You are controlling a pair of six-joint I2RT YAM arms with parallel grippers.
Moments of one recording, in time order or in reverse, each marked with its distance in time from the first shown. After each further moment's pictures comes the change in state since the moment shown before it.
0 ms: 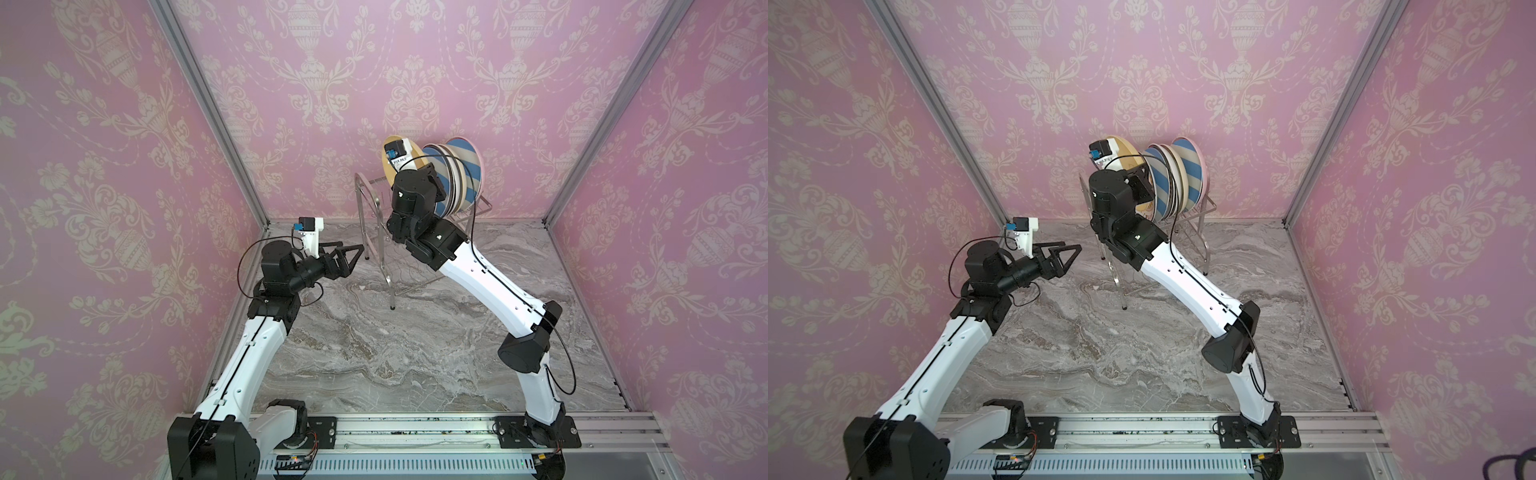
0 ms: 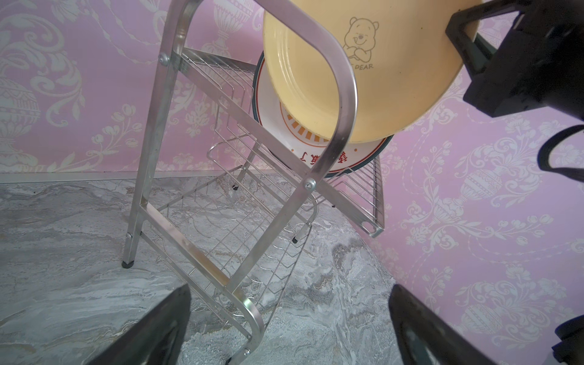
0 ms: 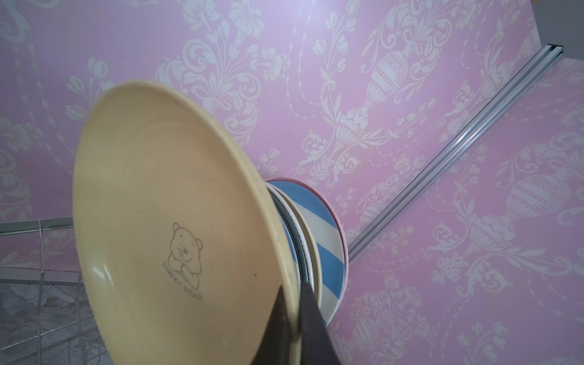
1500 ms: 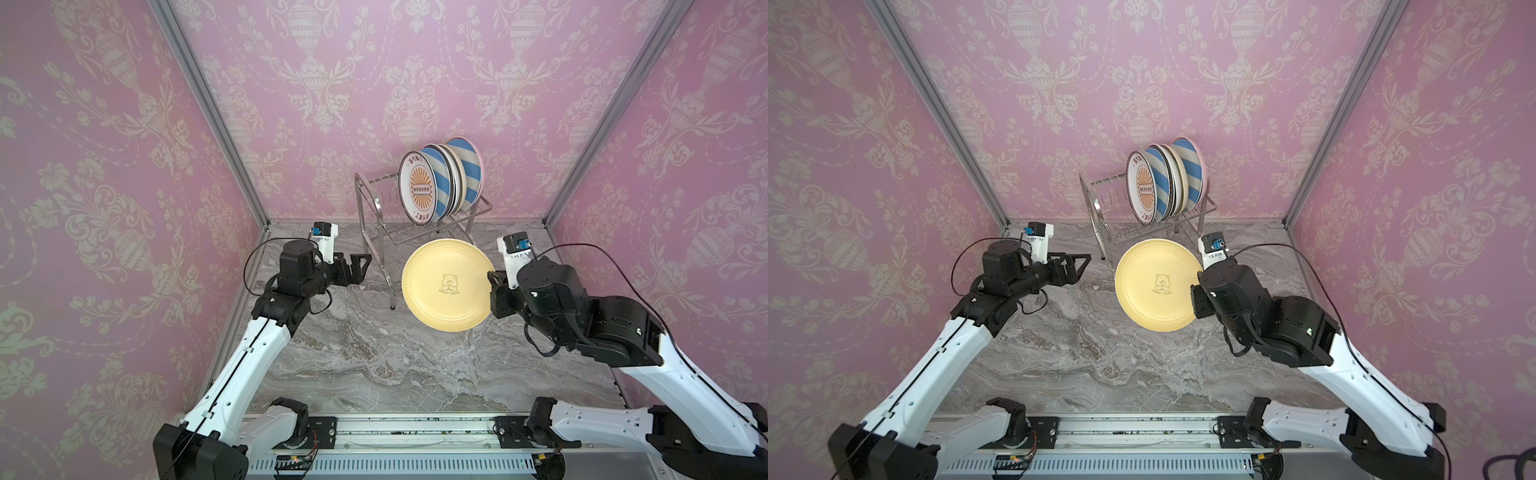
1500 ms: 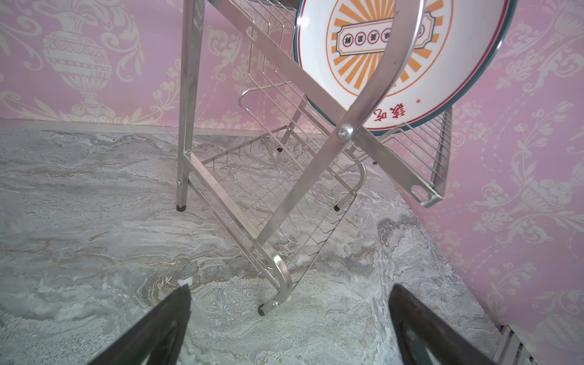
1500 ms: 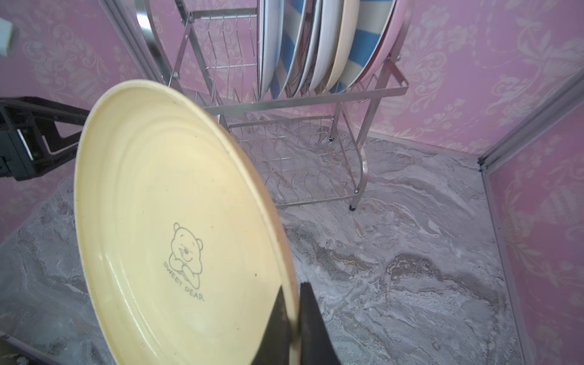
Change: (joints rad) left arm -0.178 -0.018 0.113 -0.349 -0.343 0.120; right arm 0.106 -1.026 -0.855 -0.916 -0.611 1.059
